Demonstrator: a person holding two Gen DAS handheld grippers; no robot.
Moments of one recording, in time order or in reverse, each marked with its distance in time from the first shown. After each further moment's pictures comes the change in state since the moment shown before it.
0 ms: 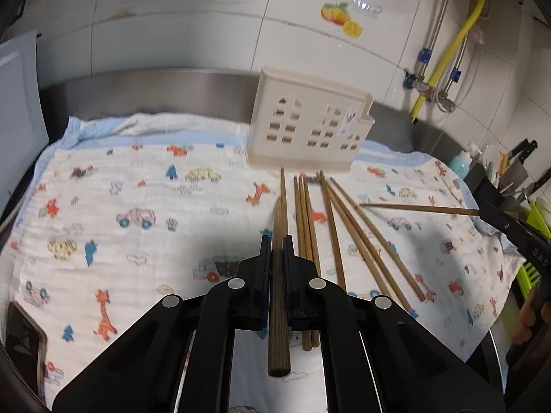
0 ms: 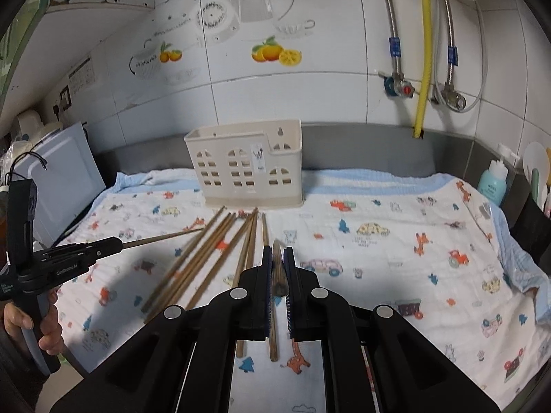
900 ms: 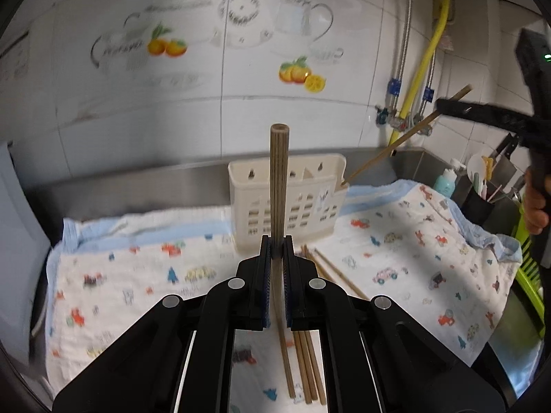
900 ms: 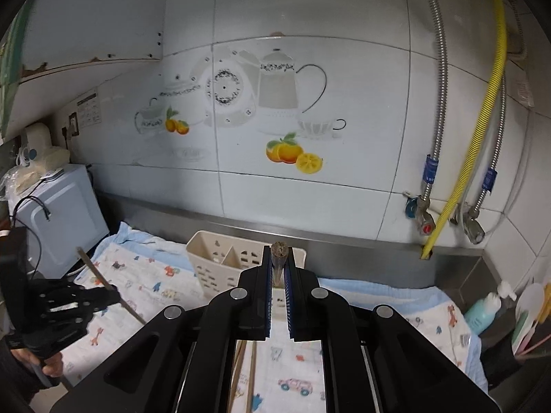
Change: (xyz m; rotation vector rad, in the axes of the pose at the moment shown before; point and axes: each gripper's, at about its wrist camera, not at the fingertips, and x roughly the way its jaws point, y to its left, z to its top) left arm -0.027 -0.036 0.100 0.187 -0.108 -0.021; right arm 0.013 0.000 0.179 -0.138 -0.077 0.021
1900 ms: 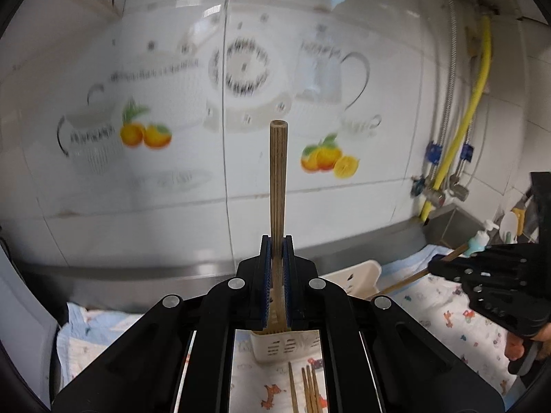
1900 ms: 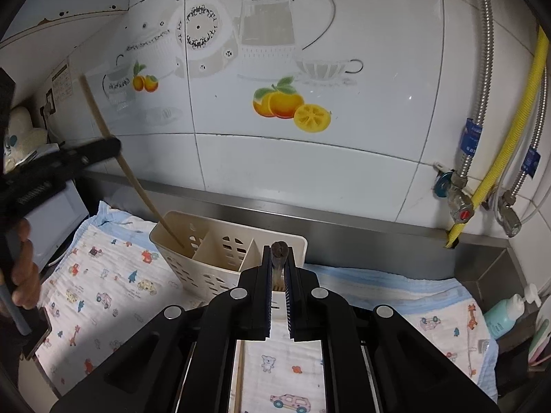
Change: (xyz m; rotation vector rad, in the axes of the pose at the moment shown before) left arm 0.071 0.007 0.122 0.004 -0.106 0.081; right arm 0.091 -0.010 -0.004 0.003 0.146 0.011
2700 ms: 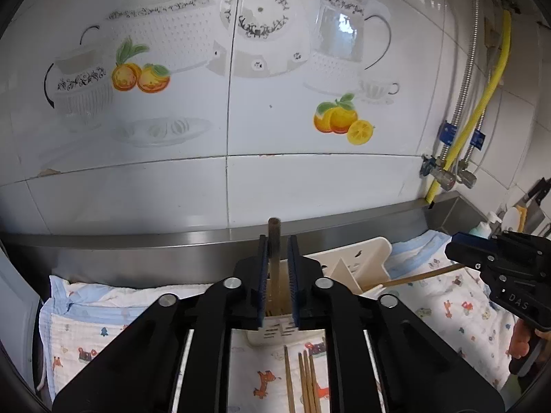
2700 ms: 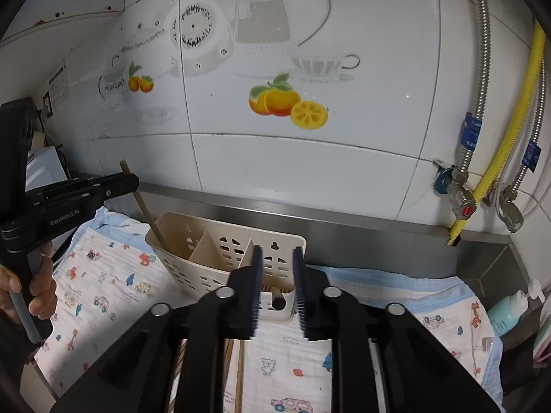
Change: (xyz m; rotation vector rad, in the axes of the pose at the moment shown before) left arm 0.029 0.010 -0.021 -0.054 0.093 -0.032; right arm -0.003 -0.001 -0.004 0.010 -0.022 -0.014
